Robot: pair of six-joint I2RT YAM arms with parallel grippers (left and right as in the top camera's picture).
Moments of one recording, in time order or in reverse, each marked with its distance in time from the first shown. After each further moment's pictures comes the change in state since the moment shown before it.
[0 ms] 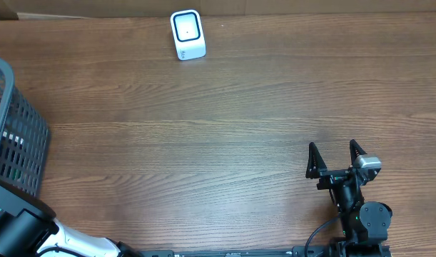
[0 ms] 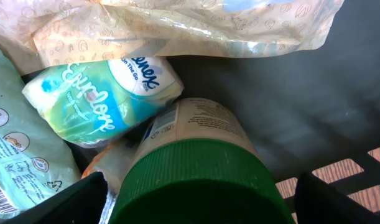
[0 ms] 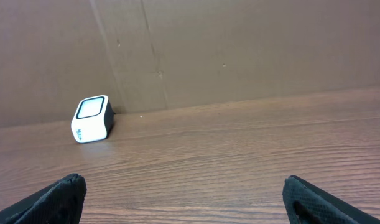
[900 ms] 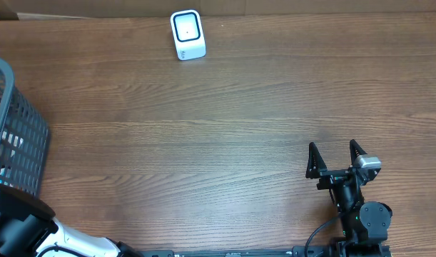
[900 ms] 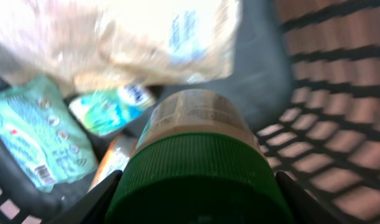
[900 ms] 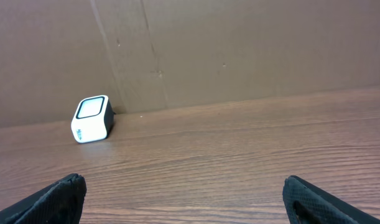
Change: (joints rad) left arm 0.000 0.008 0.403 -0.280 0.087 0.006; right arm 0.000 0.000 0.000 0.000 0.000 0.000
